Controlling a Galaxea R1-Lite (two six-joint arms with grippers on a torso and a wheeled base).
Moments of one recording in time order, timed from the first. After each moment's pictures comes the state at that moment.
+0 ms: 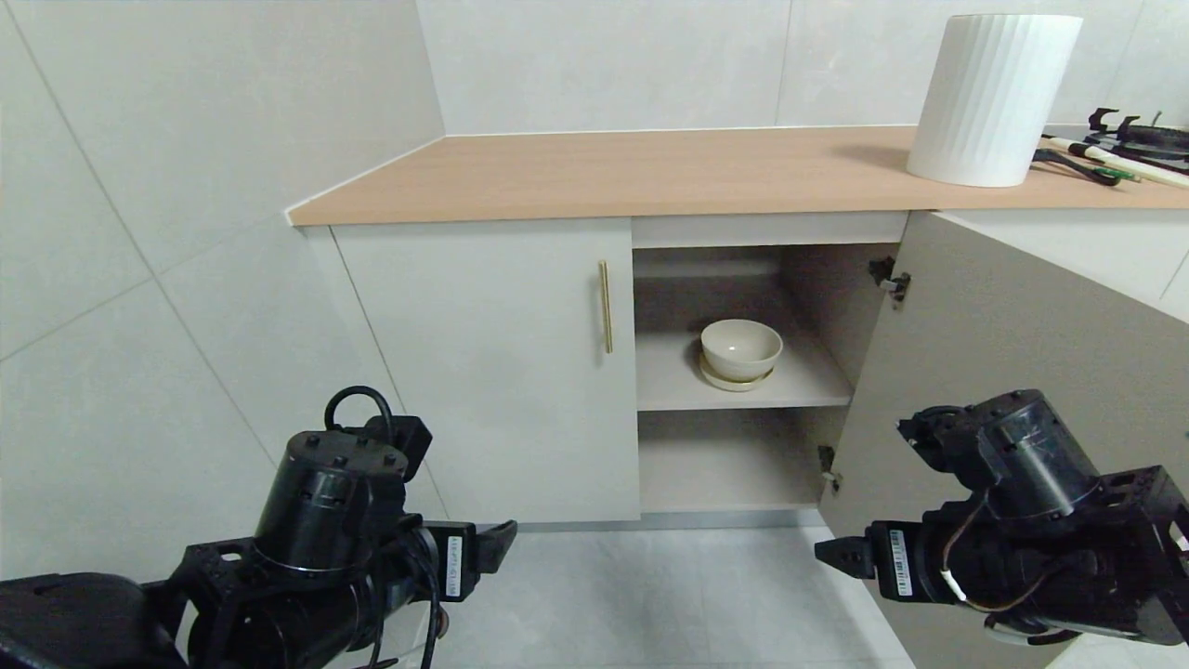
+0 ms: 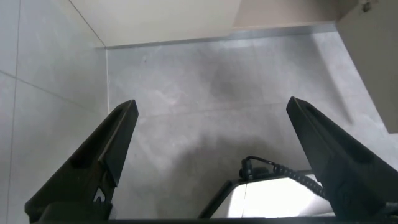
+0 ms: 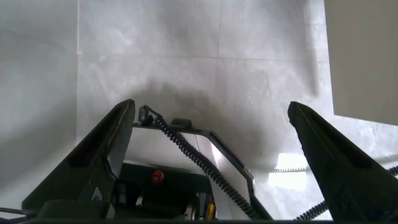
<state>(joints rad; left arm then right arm) -0.58 1.62 -0.49 -0.47 0.34 -0.36 0.60 1.59 -0.68 -0.06 -0.20 0.52</state>
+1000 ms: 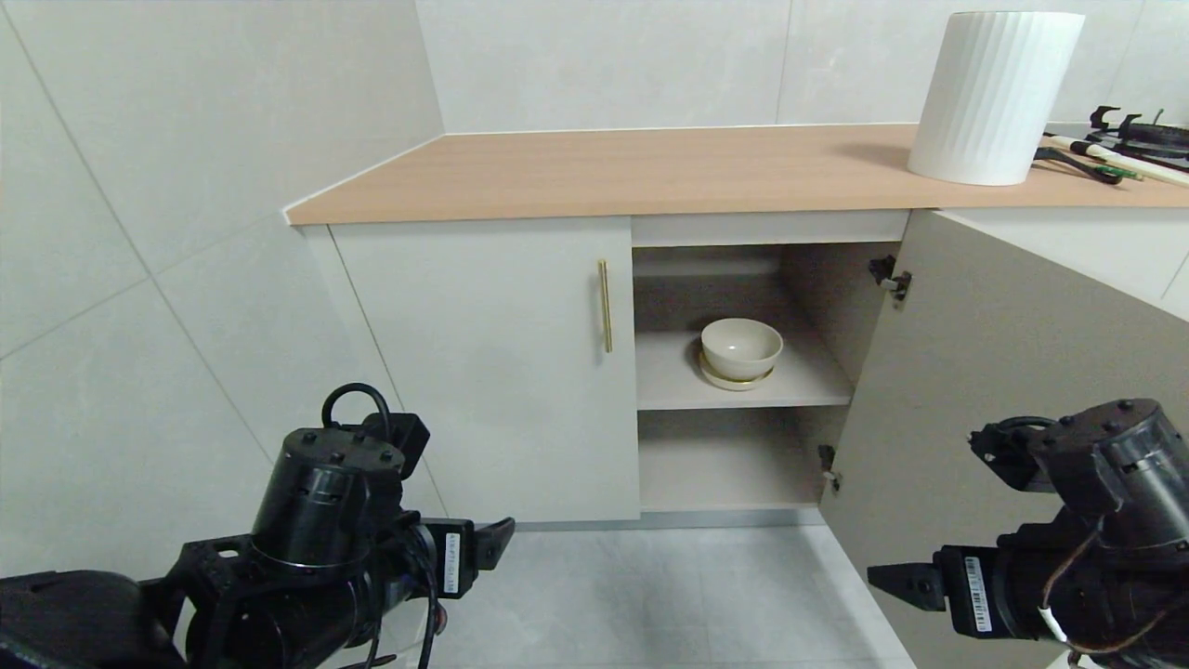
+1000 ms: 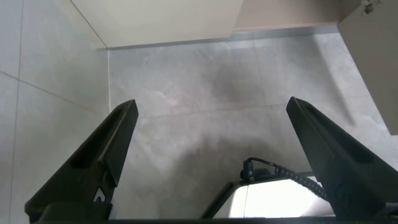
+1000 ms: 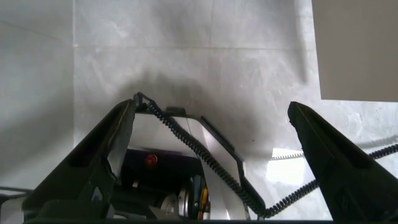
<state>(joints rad) -0.58 1.62 -0.49 -0.47 0.35 -0.35 0.61 1.41 -0.63 0.07 -0.20 0.52</state>
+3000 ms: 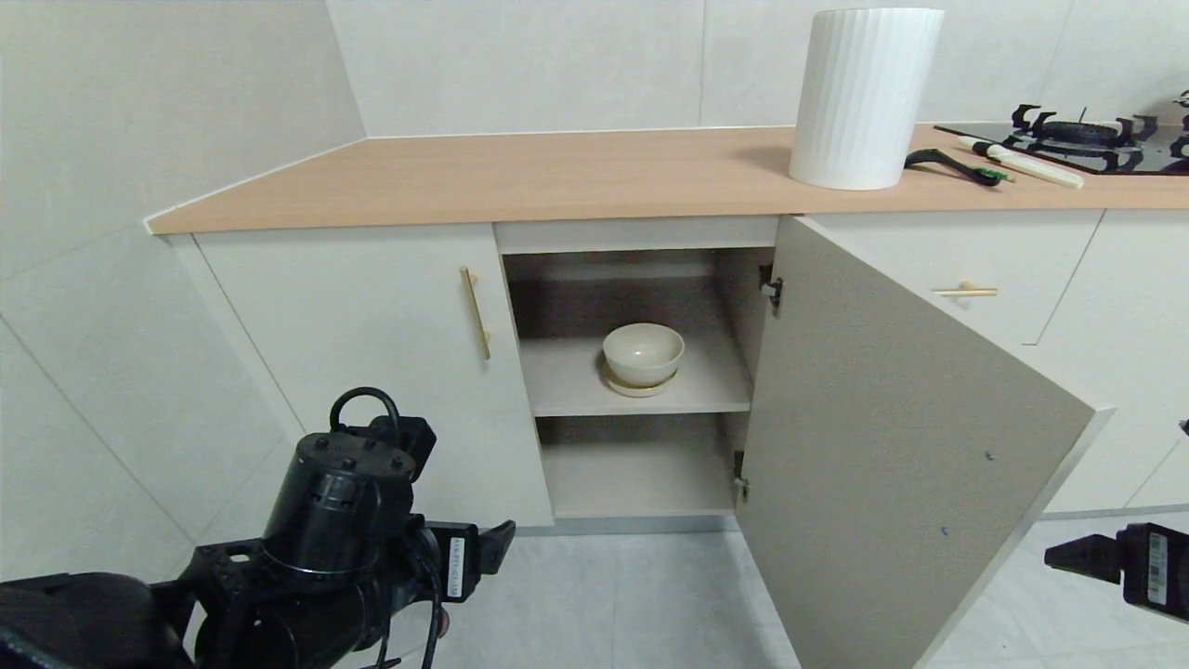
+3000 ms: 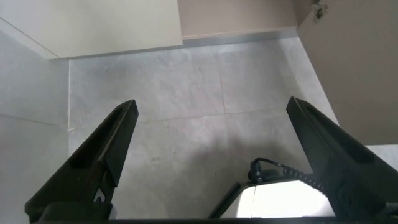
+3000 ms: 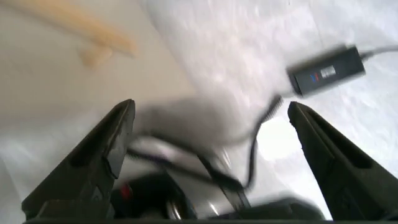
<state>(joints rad) -0.59 1.63 -0.49 -0.47 0.39 -0.34 0.21 1.23 -0.65 0.33 -0.27 0.54</state>
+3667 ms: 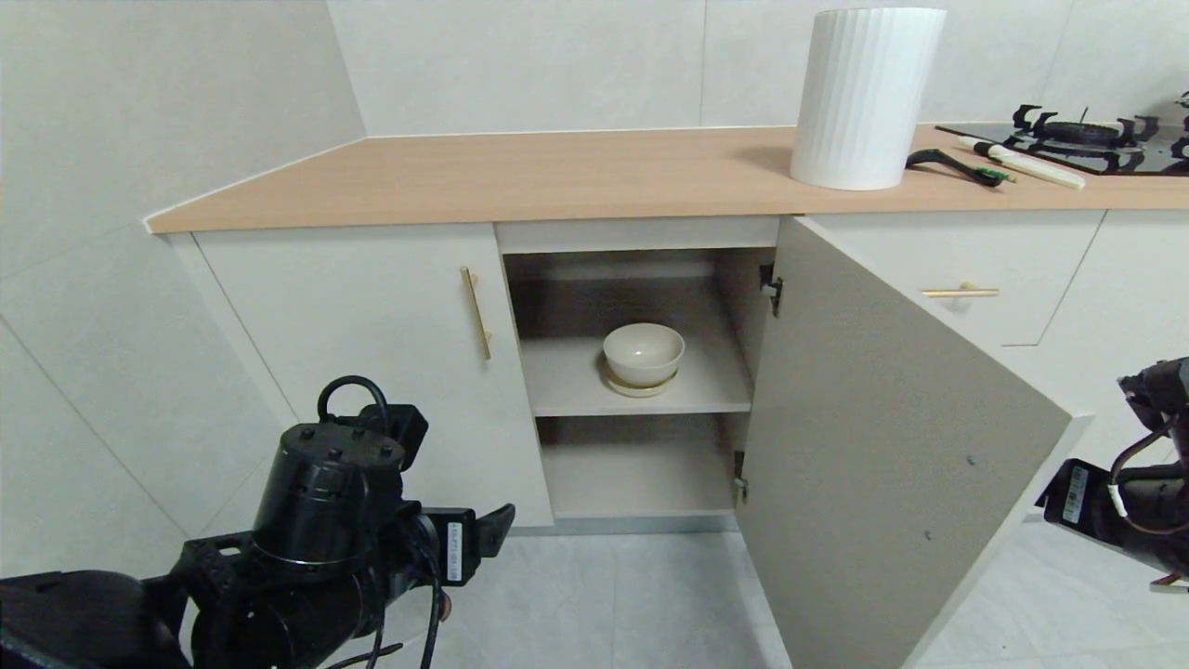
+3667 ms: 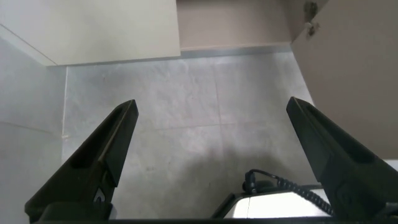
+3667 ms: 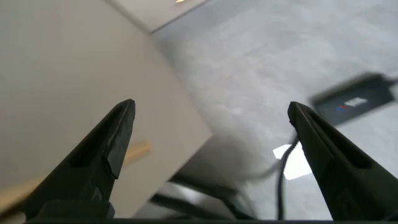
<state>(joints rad) -0.59 1.62 -0.49 -0.52 0.39 -0.35 0.15 1.43 -0.65 0.01 -0.22 0.54</state>
